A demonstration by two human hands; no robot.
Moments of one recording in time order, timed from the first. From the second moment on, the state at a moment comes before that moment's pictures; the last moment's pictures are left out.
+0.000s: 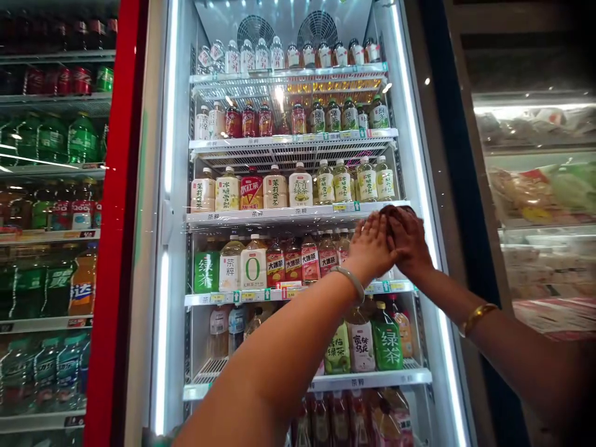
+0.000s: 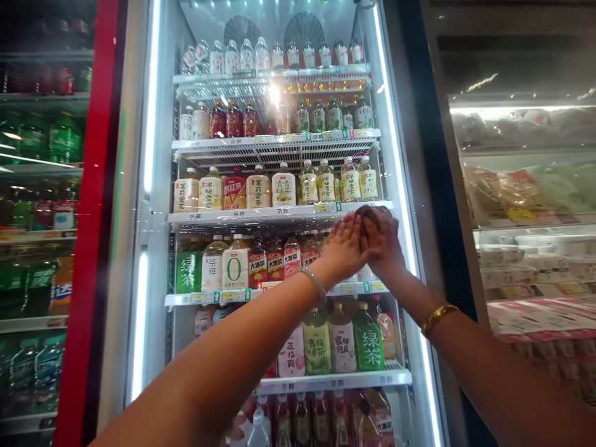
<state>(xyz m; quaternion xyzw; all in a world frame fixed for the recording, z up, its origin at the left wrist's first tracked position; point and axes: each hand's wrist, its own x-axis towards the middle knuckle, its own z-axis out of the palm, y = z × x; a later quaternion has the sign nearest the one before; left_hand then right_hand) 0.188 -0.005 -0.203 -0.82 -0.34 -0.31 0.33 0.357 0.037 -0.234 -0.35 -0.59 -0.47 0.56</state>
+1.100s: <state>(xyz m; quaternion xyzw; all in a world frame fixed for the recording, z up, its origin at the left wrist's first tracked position) 0.021 0.035 -0.177 -0.66 -0.41 -0.44 0.44 0.219 0.034 -0.217 -0.28 -0.62 -0.52 0.51</state>
